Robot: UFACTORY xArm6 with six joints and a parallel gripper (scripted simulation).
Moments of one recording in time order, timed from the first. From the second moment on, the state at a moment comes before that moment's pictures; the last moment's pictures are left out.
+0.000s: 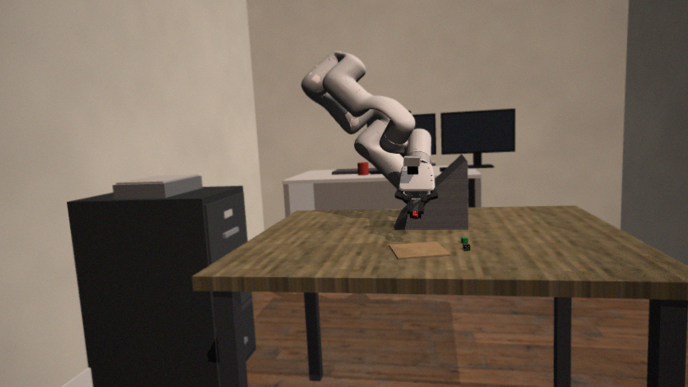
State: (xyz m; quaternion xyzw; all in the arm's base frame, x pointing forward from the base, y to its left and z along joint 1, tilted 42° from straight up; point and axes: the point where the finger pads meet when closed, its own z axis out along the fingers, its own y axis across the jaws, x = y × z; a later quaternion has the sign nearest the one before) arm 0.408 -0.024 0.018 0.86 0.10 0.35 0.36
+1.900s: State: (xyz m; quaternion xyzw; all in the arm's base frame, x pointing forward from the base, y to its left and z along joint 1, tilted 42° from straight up) arm 0.402 -0.072 -0.040 0.85 0.11 0.38 0.34
